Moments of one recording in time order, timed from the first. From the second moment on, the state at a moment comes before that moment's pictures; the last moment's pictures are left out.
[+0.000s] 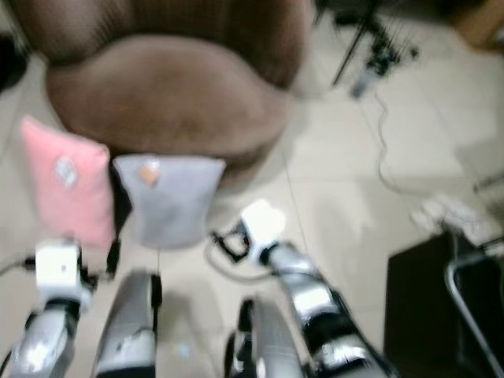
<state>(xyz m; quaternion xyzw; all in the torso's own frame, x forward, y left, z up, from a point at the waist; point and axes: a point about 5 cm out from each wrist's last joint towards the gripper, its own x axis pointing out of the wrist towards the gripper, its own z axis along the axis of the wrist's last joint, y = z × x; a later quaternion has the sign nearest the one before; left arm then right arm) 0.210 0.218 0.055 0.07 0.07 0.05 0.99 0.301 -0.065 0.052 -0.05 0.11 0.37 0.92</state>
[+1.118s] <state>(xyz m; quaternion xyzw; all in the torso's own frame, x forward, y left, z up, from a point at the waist) 0.235 0.197 0.055 0.08 0.06 0.08 0.99 0.294 -0.061 0.036 -0.06 0.13 0.41 0.90</state>
